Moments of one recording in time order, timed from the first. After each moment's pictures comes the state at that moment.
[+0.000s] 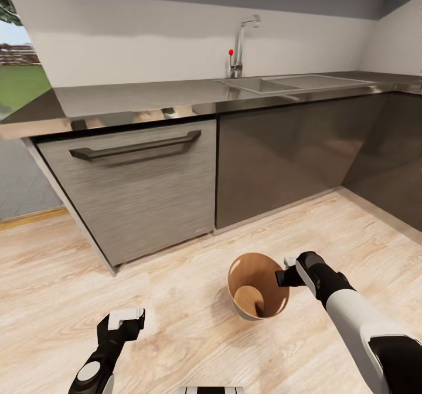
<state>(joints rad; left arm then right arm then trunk) -0.09 0.01 0.00 -1.26 0.04 0.15 0.12 -0.89 -0.11 0.09 -0.46 -0.02 0.81 0.18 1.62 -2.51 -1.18</state>
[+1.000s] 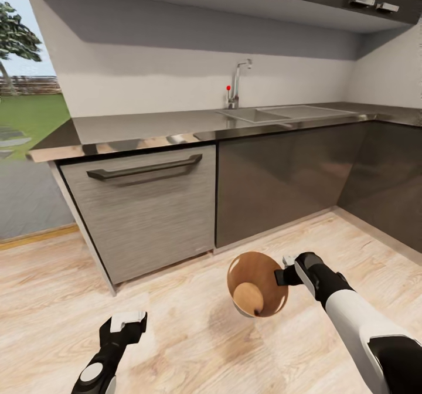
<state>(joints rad) -0.09 0.00 0.00 -1.24 0.04 0.16 0.12 -0.89 -0.11 0.11 -0.46 -0.02 0.77 0.18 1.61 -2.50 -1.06</state>
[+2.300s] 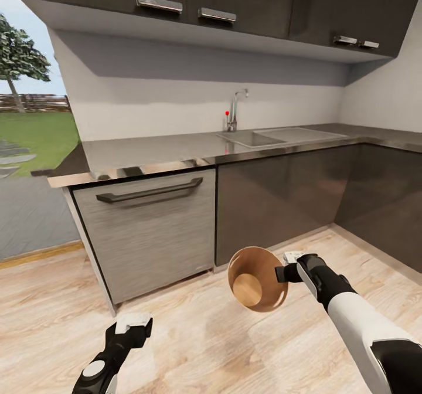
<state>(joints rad) -0.10 0.00 -0.01 -1.24 0.04 0.25 0.04 -0.88 -0.12 0.10 -0.48 -0.02 0.67 0.19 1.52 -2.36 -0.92</state>
